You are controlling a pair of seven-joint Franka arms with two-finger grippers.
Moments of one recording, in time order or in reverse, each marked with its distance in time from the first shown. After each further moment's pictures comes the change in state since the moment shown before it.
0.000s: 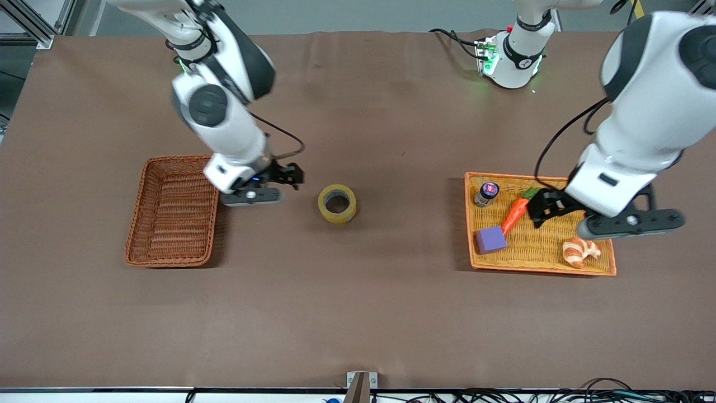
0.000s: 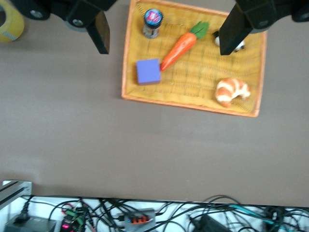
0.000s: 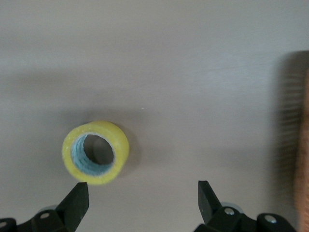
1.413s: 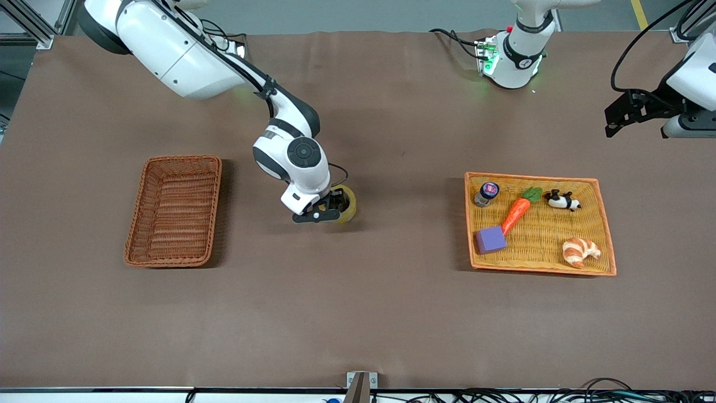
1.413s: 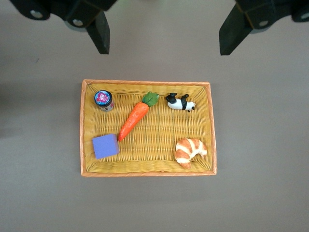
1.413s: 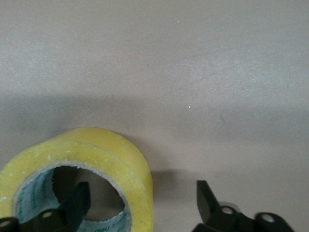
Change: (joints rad) left arm 0.063 -0.387 0.152 -0.352 -0.124 -0.144 0.330; right arm 0.075 0.397 0.034 0.086 -0.382 0.163 0.247
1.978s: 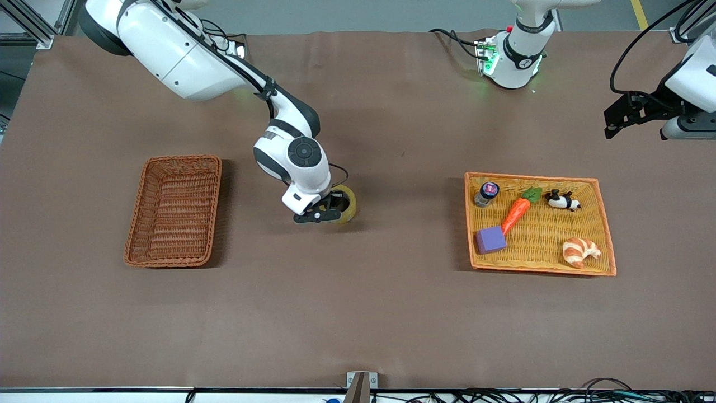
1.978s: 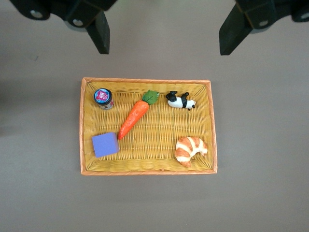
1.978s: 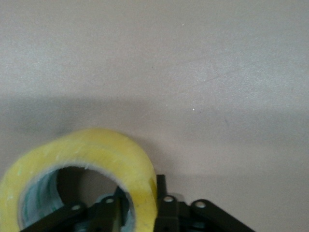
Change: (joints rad) left arm -0.005 0.000 0.002 -0.013 0.000 0.019 0.000; right arm 0.001 0.001 0.001 0.000 -0.005 0.013 0.007
